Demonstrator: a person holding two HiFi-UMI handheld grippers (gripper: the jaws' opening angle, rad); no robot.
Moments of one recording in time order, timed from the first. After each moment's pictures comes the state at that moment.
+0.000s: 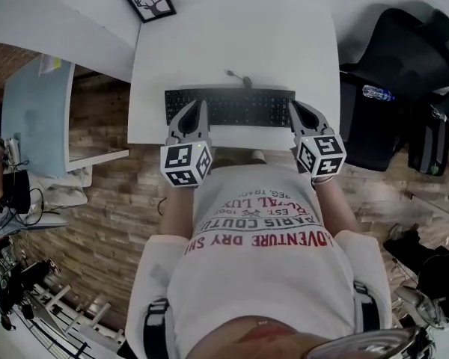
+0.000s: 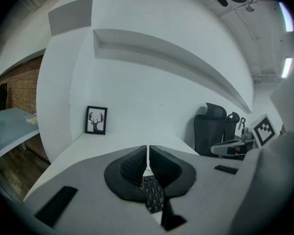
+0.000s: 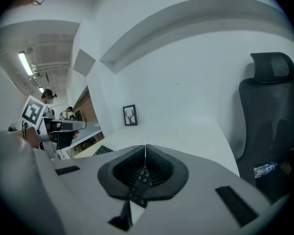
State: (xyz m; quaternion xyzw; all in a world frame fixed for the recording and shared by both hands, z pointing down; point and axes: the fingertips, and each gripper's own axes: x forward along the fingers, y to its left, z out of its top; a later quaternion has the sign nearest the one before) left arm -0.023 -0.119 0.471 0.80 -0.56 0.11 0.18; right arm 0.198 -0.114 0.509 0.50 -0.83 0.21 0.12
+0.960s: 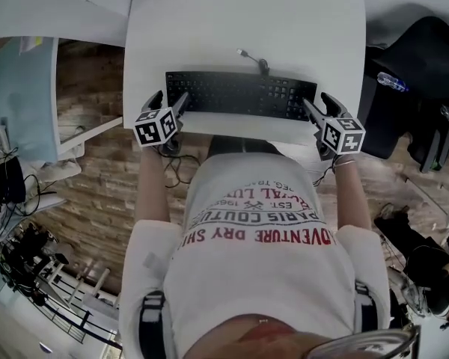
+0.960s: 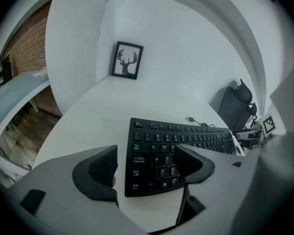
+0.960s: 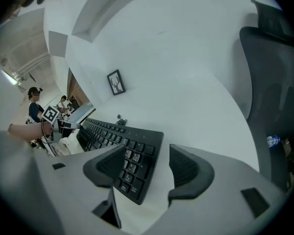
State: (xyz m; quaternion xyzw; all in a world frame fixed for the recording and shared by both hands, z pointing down) left arm -0.168 -0.147 0.666 0.70 -0.54 0.26 0.39; right arm 0.230 -0.141 0.656 0.45 -0.78 0.36 0.24
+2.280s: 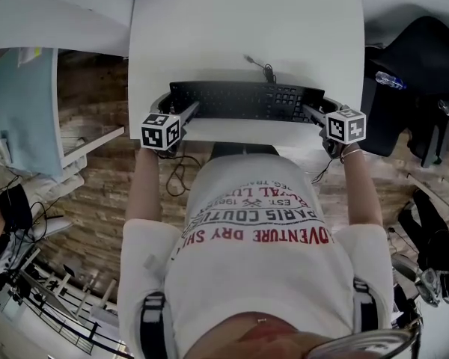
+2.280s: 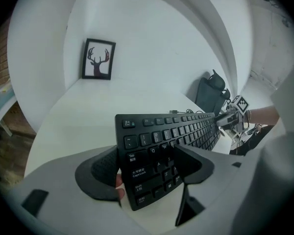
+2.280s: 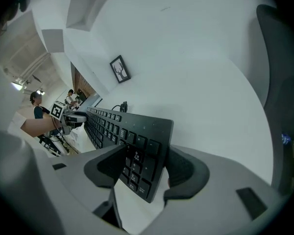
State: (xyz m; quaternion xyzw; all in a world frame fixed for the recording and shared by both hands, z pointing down) left arm -0.154 -0.164 0.672 0.79 -0.41 0.28 0.34; right arm 0.201 -0.143 0.677 0.37 -0.78 0.42 0.29
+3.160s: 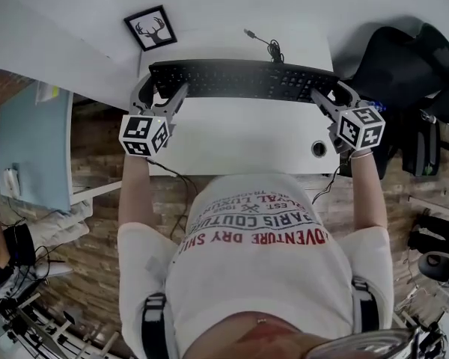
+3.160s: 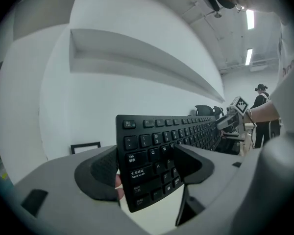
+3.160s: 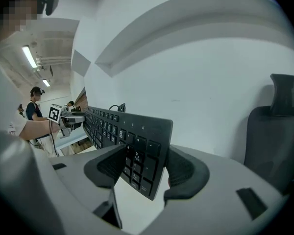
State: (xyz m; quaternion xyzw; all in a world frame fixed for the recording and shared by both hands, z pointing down) left arm -0.112 -0.269 0.413 0.88 -0.45 0.11 0.04; right arm 0.241 -0.227 0.442 0.48 -0.84 0.18 0.14
